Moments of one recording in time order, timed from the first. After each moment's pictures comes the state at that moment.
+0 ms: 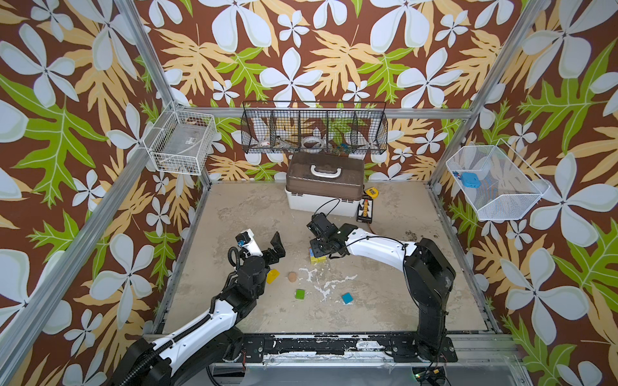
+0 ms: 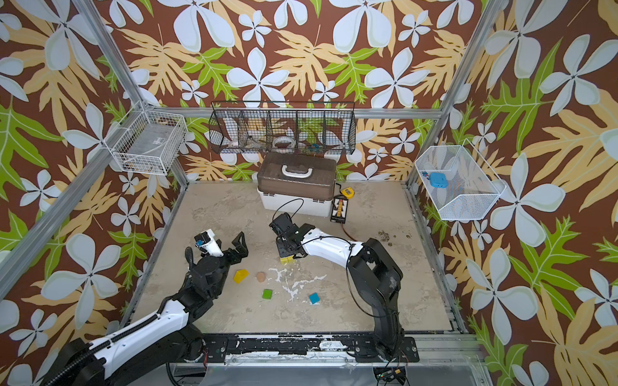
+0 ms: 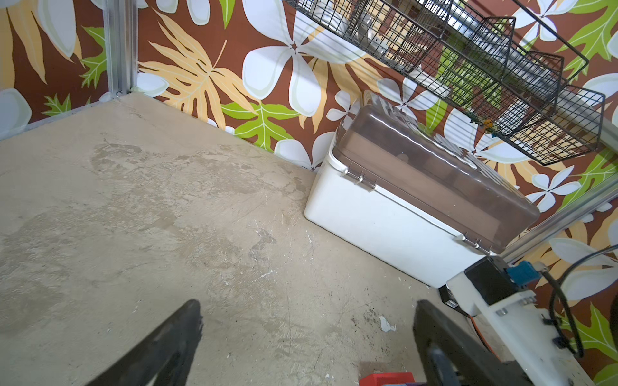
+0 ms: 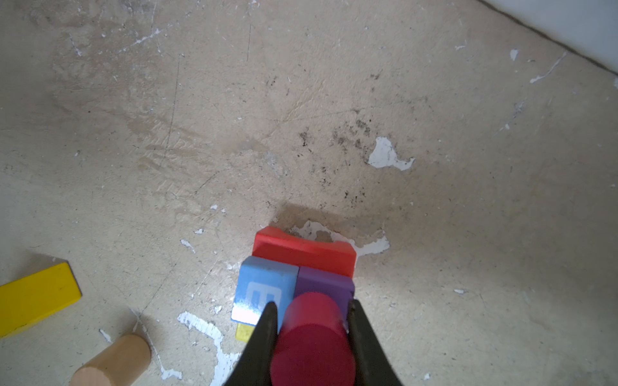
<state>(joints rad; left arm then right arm) -0.58 0.89 0.28 0.44 -0.57 -0.56 0.81 1.94 1.43 -0.58 0.18 0.43</state>
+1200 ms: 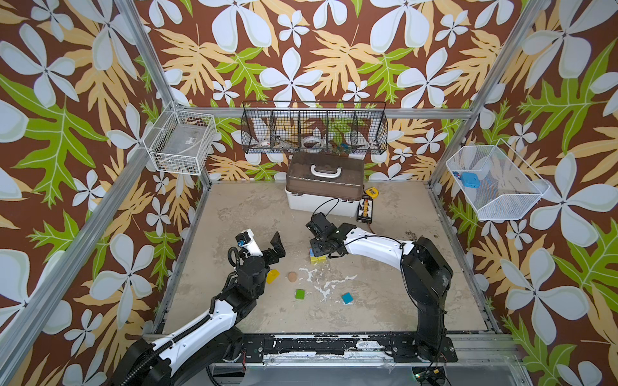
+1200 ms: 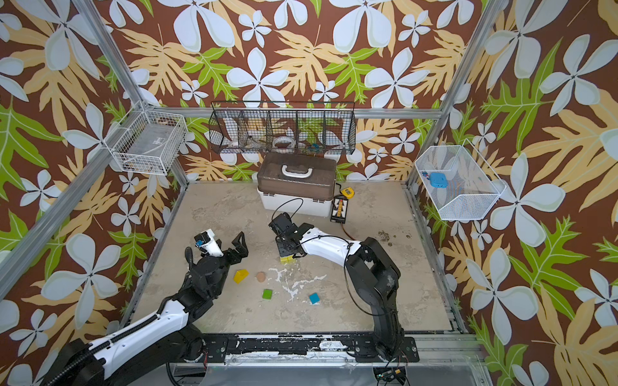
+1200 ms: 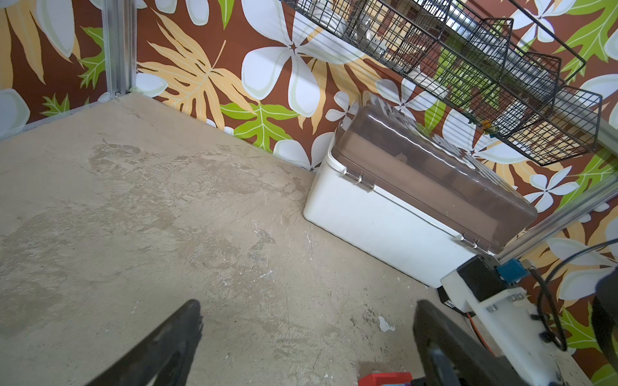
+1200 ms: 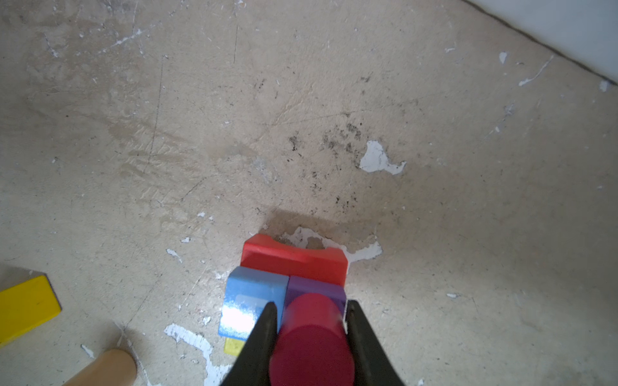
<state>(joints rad) -0.58 0.89 0.28 0.44 -0.57 -0.56 0.81 1.96 1.45 -0.59 0.21 0.43</state>
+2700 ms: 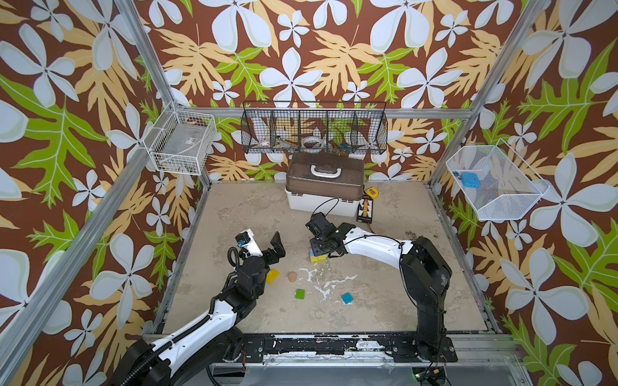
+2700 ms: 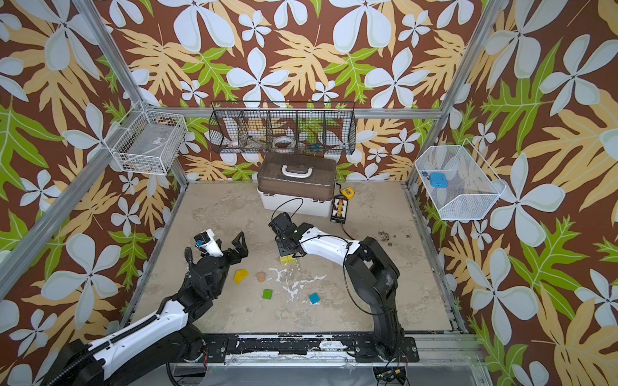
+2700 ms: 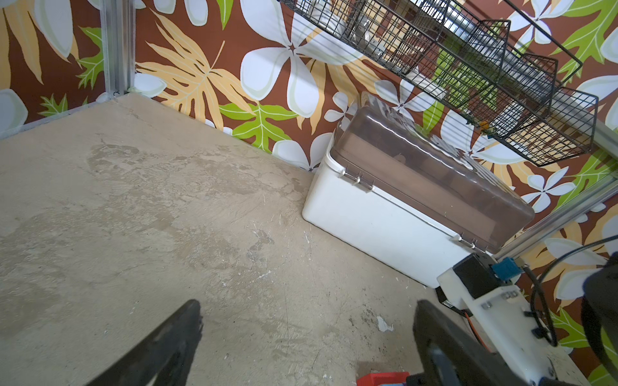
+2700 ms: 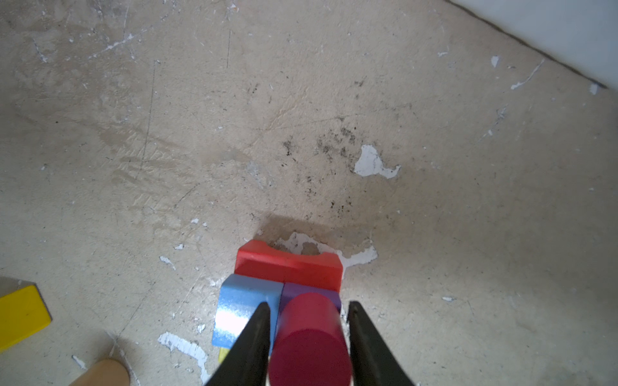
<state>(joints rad) -0.58 0.88 0.28 0.44 -0.56 -0.56 0.81 1.97 1.46 -0.59 0.23 0.43</state>
